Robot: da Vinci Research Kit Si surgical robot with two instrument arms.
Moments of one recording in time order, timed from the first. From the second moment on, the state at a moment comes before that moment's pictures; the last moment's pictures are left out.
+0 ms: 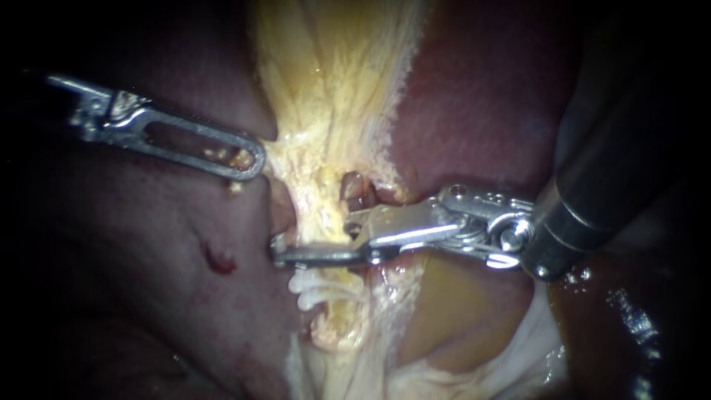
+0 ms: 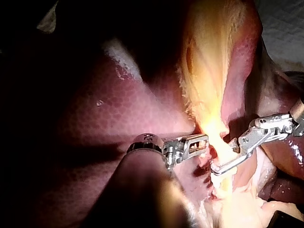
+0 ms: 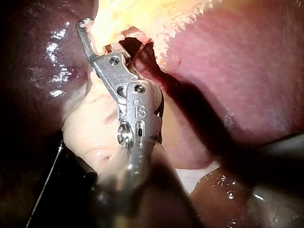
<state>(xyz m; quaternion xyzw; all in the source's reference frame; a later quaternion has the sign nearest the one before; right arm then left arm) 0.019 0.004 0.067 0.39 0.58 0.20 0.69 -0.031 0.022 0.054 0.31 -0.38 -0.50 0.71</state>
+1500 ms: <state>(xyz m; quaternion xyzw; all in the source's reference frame) 0.010 0.004 0.068 0.26 0.61 0.14 0.73 -0.031 0.022 0.054 0.31 -0.38 -0.50 0.71</state>
